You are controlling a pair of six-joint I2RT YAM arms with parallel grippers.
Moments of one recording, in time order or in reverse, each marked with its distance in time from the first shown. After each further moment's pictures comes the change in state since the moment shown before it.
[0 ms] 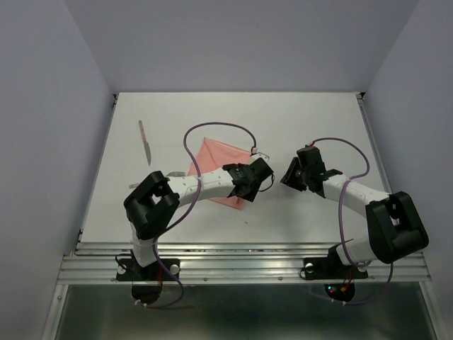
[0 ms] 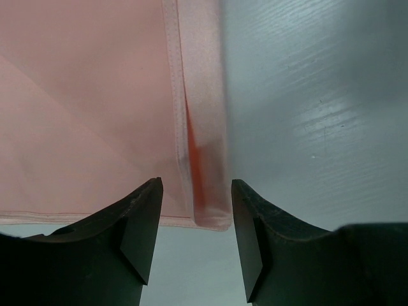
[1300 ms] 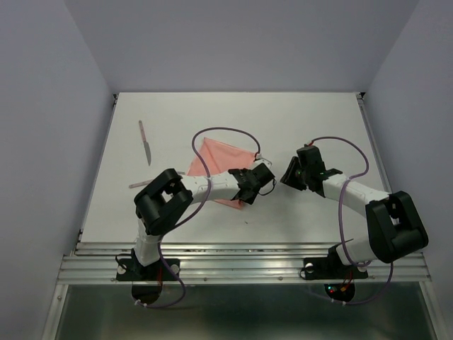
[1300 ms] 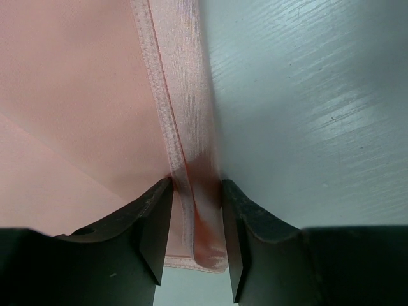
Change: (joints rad) left arm -0.012 0.101 -0.034 0.112 -0.014 0.061; right arm 0.000 0.003 0.008 0.000 -0.004 -0.026
